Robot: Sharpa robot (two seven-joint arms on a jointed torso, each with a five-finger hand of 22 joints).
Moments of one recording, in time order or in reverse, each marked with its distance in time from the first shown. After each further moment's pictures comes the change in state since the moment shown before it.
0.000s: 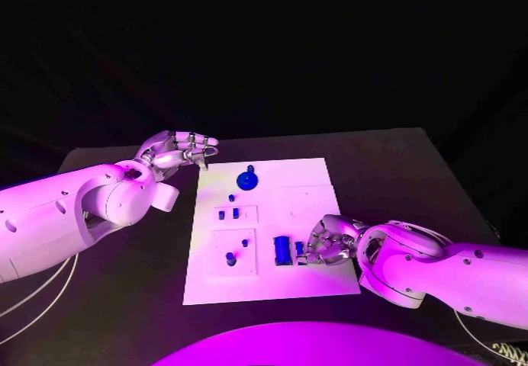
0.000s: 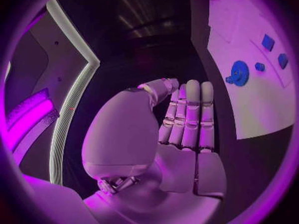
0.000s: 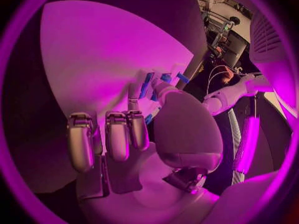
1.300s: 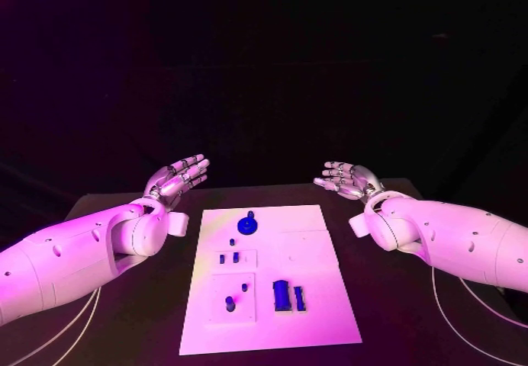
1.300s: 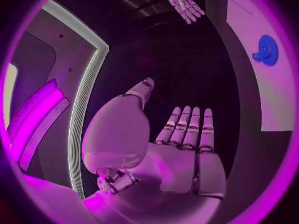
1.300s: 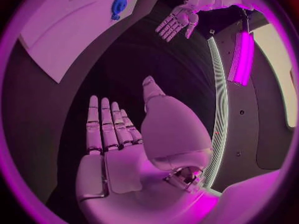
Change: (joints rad) left arm -0.024 0.131 -0.015 -0.199 0.168 -0.087 0.192; left_hand -0.332 0.106 -0.415 0.072 -0.213 -0.569 -0.135 -0.185 -0.147 -0.596 -0.058 -0.391 -0.135 -0.705 0.010 -0.959 -0.344 -0.105 -0.535 -0.043 -0.928 -0.659; right arm 0.135 0.234 0.048 -0.661 0.879 -0.144 0.776; right_hand 0.067 0.193 -0.254 -0.176 -0.121 -0.712 0.021 -0.327 -0.421 -1.096 0.073 -1.362 -1.132 -1.068 0.113 -1.333 -1.127 0.057 -1.003 0.046 -1.531 -0.999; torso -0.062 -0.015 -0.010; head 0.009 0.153
